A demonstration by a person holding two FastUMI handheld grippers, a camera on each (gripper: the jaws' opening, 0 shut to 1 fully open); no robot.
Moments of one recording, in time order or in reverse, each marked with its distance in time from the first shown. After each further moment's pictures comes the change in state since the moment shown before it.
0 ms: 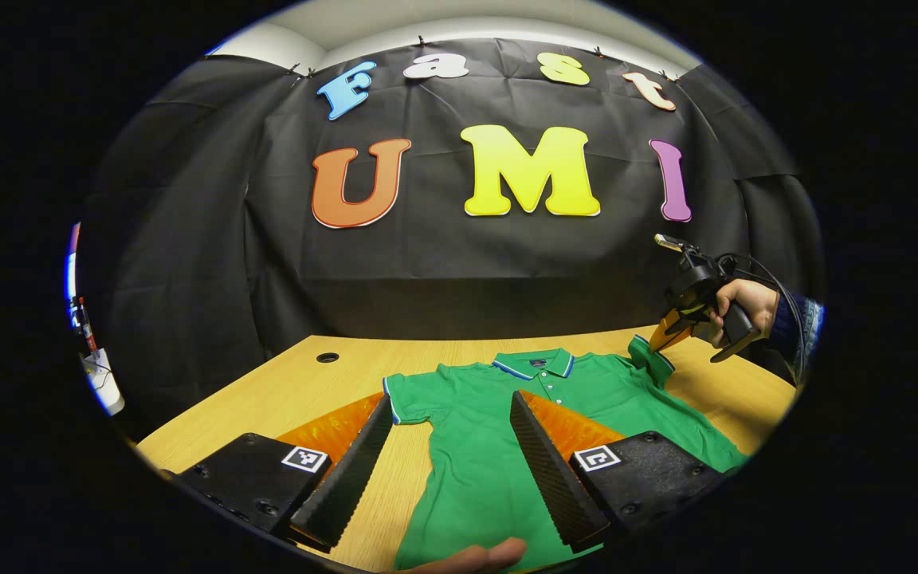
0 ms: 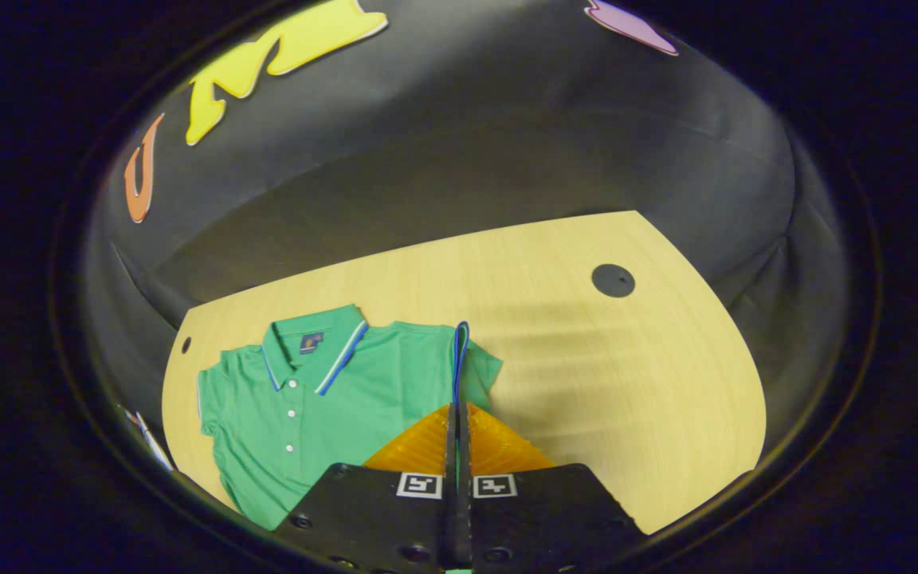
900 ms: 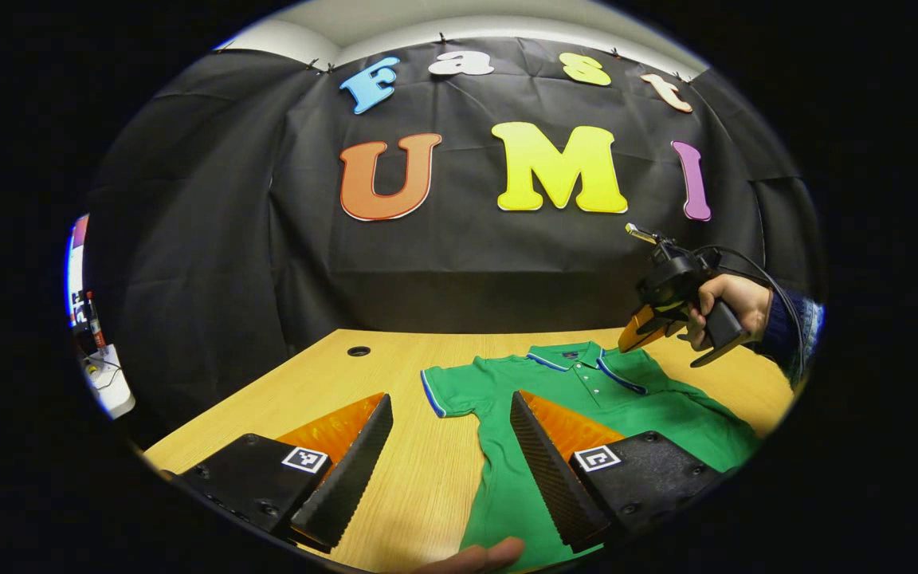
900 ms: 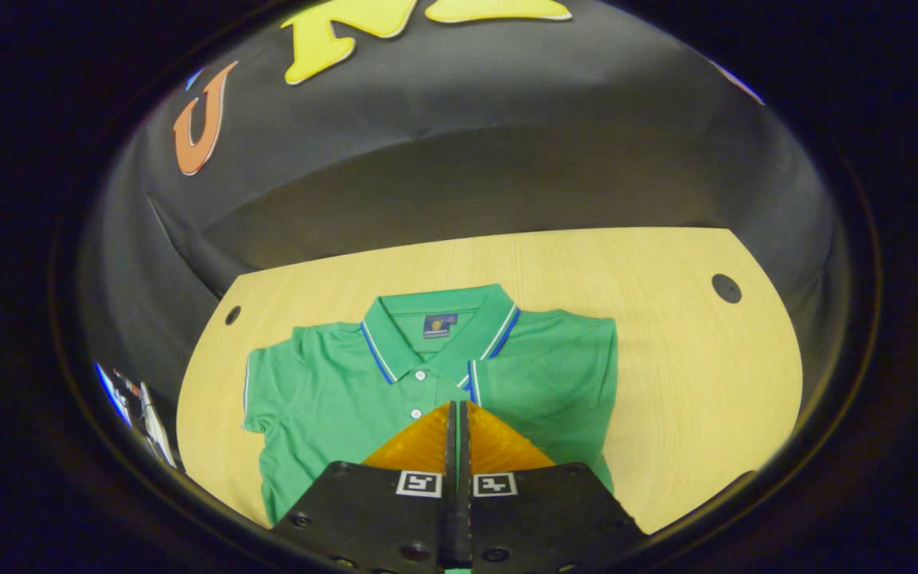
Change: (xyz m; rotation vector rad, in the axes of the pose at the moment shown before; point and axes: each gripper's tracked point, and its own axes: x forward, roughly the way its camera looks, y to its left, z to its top) left arm -0.002 0.051 -0.012 -0.015 0.020 0.052; right arm 0.011 0.135 -0.029 -0.123 0.010 0.112
